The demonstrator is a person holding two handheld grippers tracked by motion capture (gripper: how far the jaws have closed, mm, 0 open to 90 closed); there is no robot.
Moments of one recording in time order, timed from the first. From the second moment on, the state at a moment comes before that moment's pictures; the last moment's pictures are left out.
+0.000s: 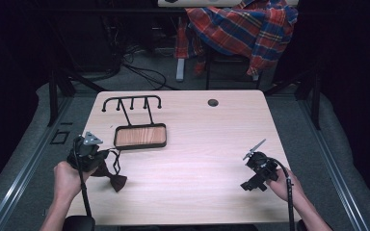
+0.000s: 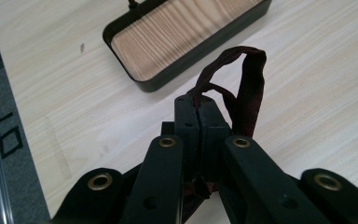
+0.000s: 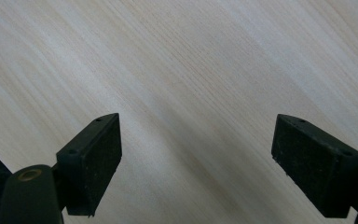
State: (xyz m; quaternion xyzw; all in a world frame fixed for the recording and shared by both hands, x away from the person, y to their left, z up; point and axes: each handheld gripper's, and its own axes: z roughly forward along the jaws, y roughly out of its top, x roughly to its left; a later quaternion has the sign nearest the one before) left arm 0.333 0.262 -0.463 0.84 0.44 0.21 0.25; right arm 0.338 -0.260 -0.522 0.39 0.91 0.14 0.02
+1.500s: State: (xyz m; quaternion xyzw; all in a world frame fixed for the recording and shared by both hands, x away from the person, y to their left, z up) left arm 0.376 0.278 -0.433 0.81 0.46 0.24 0.27; right arm 0.339 -0.262 -0.521 0.39 0.91 0.13 0.02
